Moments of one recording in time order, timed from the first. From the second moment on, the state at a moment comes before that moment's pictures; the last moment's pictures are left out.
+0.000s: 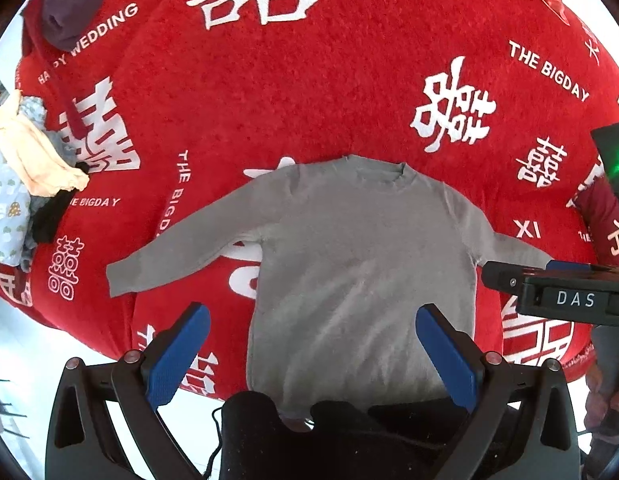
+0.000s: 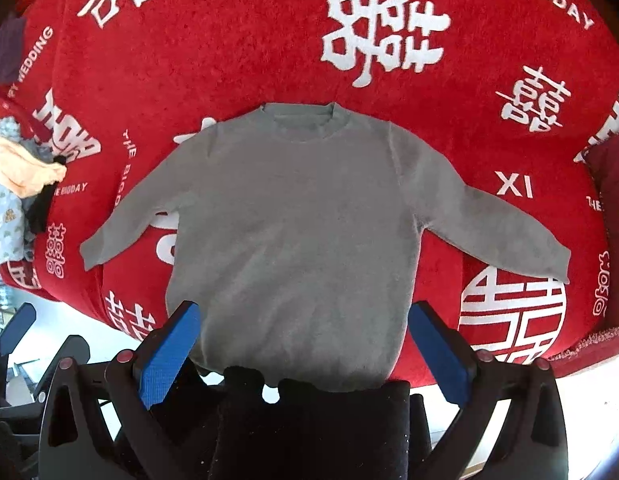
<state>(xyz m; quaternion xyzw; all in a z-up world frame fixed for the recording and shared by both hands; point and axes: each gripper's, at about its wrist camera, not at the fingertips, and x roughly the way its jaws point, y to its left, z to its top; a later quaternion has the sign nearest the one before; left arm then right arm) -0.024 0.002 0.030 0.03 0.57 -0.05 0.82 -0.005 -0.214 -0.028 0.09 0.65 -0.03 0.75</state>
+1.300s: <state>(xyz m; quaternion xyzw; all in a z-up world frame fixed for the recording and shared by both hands) -0.016 0.011 0.016 0.01 0.58 -0.01 0.81 0.015 -0.203 -0.035 0.04 0.66 -0.01 0.75</state>
